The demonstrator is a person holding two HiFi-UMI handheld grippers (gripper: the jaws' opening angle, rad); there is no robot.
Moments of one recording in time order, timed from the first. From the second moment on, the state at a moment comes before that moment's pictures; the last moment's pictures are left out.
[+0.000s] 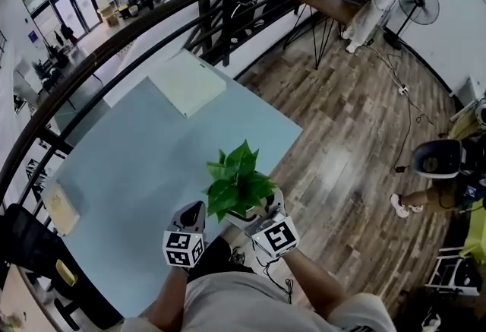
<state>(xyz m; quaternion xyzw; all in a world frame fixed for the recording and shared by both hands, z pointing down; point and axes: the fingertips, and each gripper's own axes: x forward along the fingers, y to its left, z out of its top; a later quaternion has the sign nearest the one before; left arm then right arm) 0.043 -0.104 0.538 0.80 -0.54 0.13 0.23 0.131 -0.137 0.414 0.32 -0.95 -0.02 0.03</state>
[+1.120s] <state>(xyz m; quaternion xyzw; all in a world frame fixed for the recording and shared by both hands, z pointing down) -0.094 -0.232 0.578 0.67 -0.68 0.06 0.29 -0.019 -0.285 0.454 0.08 -0.99 -0.02 0.11</state>
